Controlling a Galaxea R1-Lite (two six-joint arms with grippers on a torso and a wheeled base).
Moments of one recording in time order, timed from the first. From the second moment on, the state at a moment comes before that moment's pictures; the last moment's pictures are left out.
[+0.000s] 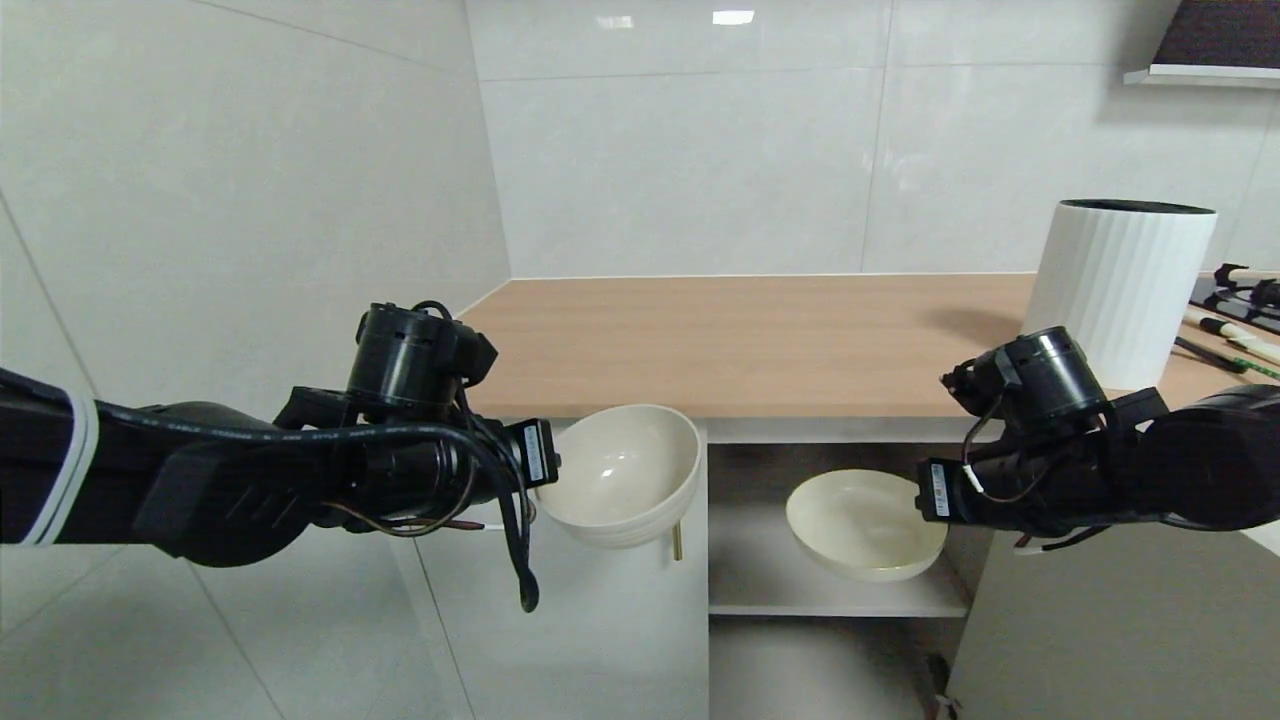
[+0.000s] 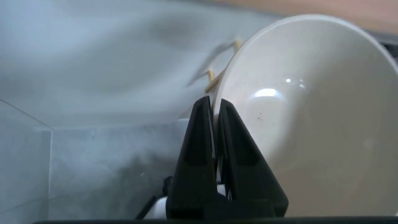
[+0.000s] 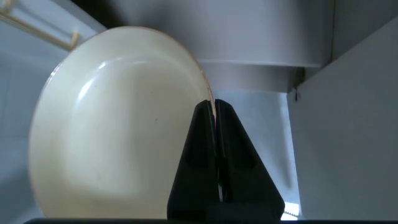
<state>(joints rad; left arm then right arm) -0.41 1.79 -0.98 -0.17 -0.01 -0.50 0.37 1.80 -0.99 0.00 -0.09 0.36</state>
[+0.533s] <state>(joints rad) -0.41 1.79 -0.98 -0.17 -0.01 -0.50 0.36 1.81 -0.98 0.00 -0.09 0.36</state>
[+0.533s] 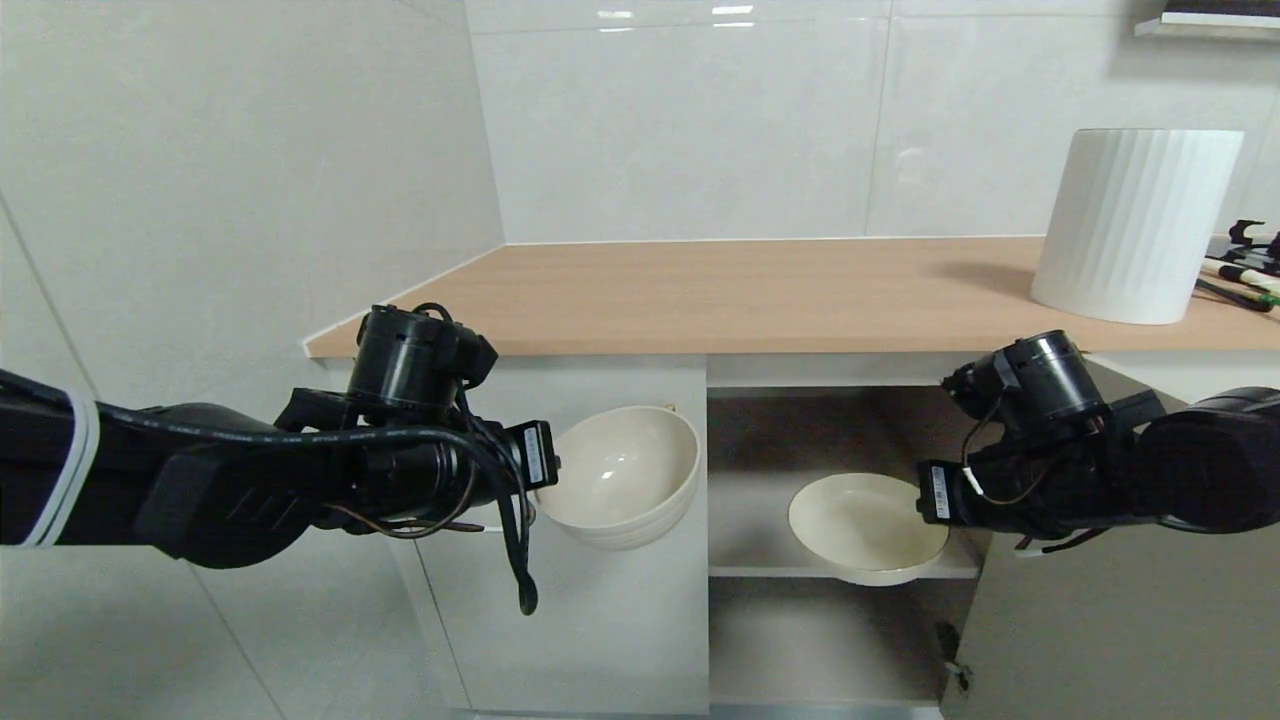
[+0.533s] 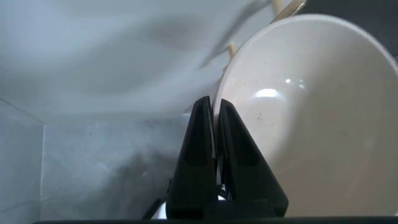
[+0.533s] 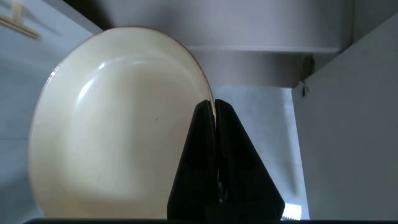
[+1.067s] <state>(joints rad) -0.42 1.80 -0.97 -0.17 -0.01 -0.50 0.36 1.90 -0.99 -0.13 -0.09 0.36</state>
